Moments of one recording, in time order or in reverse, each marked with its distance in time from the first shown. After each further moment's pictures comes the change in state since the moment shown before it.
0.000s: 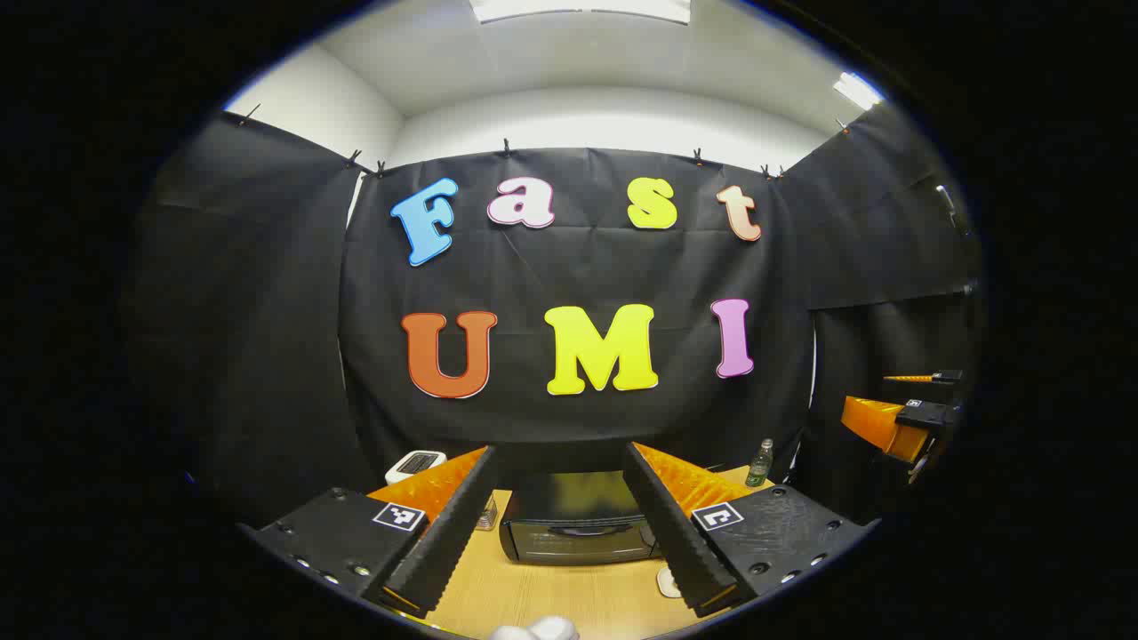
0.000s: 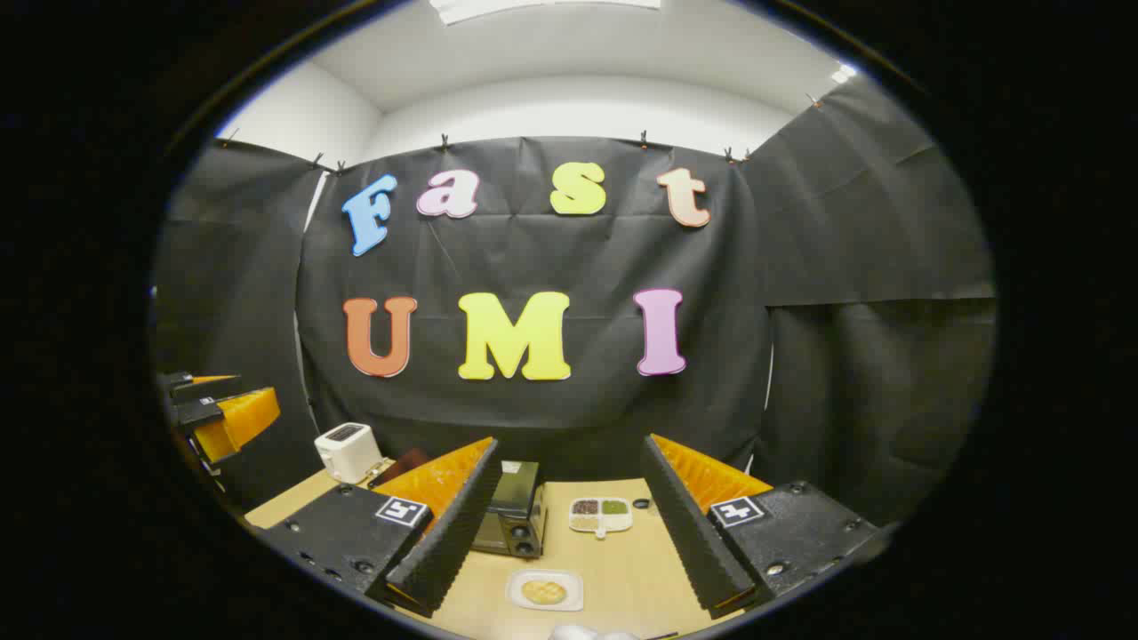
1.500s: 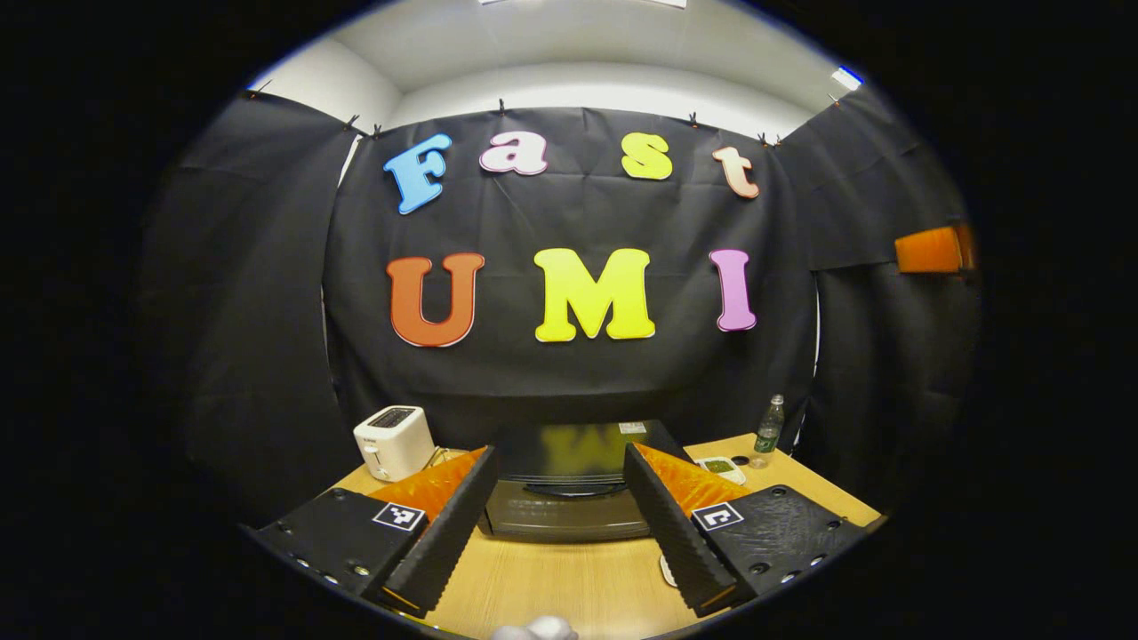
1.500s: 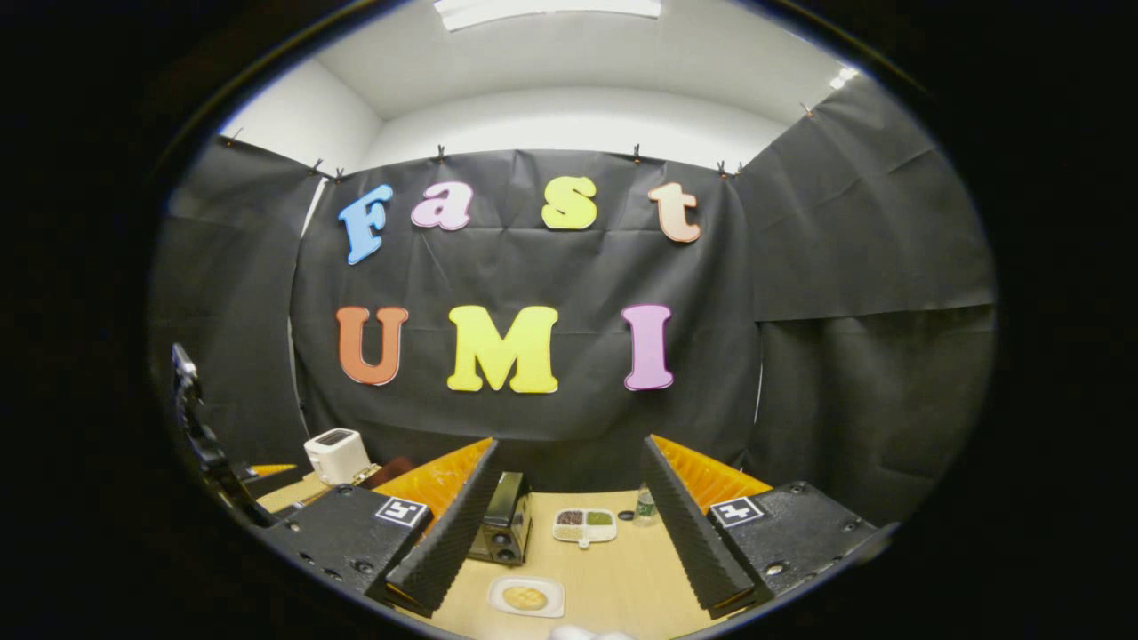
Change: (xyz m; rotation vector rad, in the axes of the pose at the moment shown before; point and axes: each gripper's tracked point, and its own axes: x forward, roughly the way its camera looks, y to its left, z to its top) left arm 0.051 -0.026 -0.145 -0.011 0.098 -0.018; right arm -0.003 -0.024 0.009 -0.012 -0.048 -0.018
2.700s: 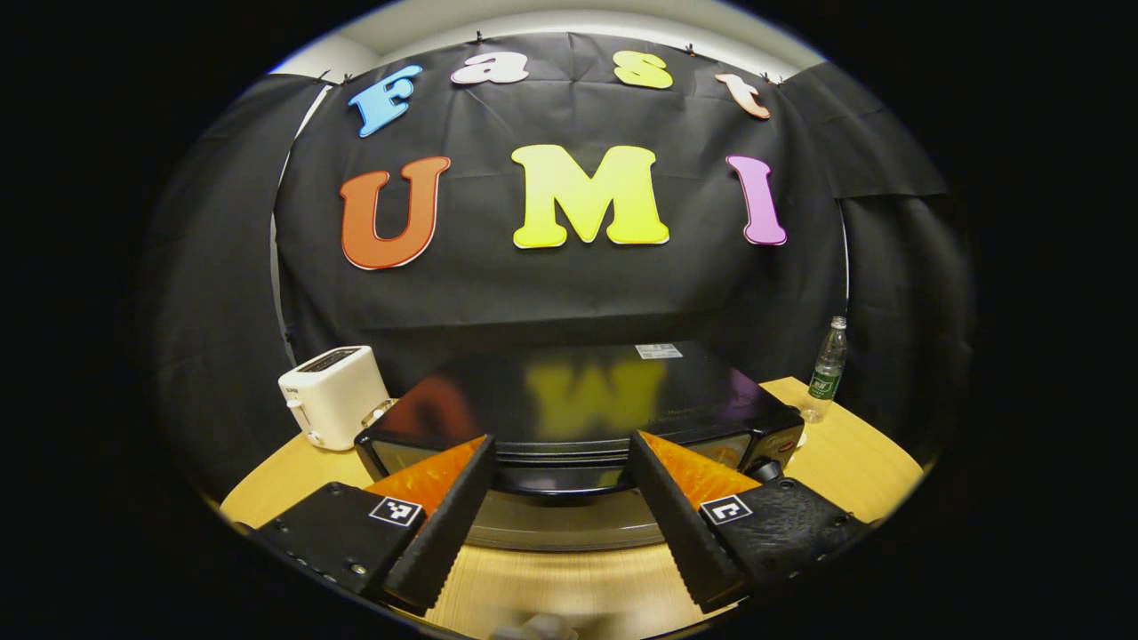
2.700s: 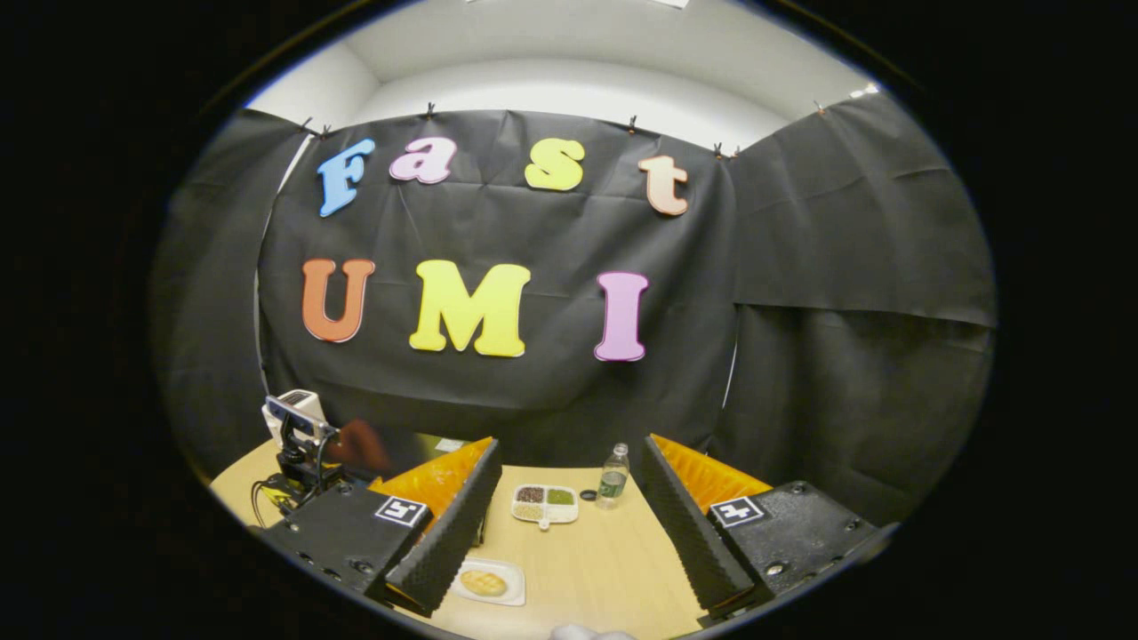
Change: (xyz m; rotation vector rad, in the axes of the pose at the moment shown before) left arm 0.155 -0.014 -0.121 0.018 0.163 -0.006; right arm 0.028 -0.021 -0.036 -0.068 0.124 -0.095
